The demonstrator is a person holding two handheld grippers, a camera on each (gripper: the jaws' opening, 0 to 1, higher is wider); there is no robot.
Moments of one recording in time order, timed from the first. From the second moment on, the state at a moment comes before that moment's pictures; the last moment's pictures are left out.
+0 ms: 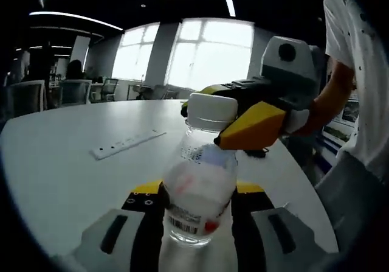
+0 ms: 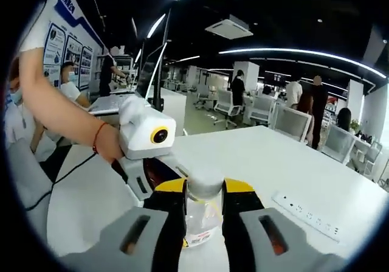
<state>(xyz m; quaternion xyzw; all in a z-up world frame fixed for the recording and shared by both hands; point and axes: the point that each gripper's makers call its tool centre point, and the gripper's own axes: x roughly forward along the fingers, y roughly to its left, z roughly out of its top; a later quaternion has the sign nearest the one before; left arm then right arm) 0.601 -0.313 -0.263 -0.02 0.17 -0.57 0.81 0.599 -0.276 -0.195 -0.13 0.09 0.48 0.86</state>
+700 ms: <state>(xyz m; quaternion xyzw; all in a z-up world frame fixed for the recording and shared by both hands) 0.595 -0.313 -0.262 -0.01 0.16 -0.57 0.80 0.588 -0.279 -0.197 -0.19 0.10 0.47 0.86</state>
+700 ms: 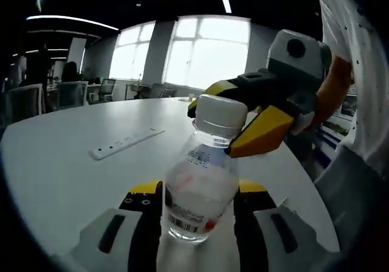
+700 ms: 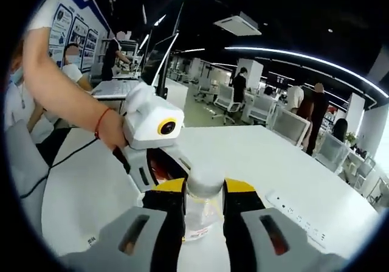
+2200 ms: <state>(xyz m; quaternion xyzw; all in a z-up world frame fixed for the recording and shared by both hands) 0.576 -0.288 -0.241 -0.02 0.20 -0.53 0.82 0.581 -0.330 -0.204 -0.12 0.18 0.45 0.87</state>
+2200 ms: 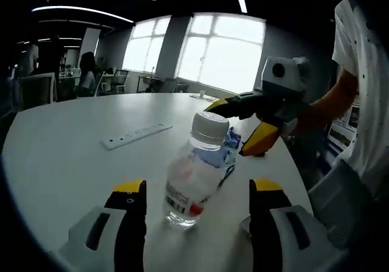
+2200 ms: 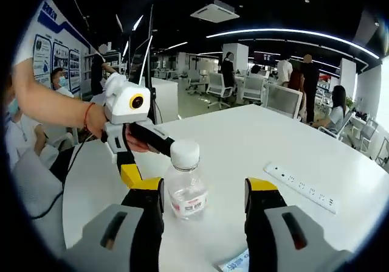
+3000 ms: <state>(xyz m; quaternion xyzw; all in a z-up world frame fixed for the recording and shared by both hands) 0.523 -0.262 -0.219 -0.04 0.24 -0.48 0.84 0.538 -0.370 -0.219 -0.12 0.23 0.47 0.84</state>
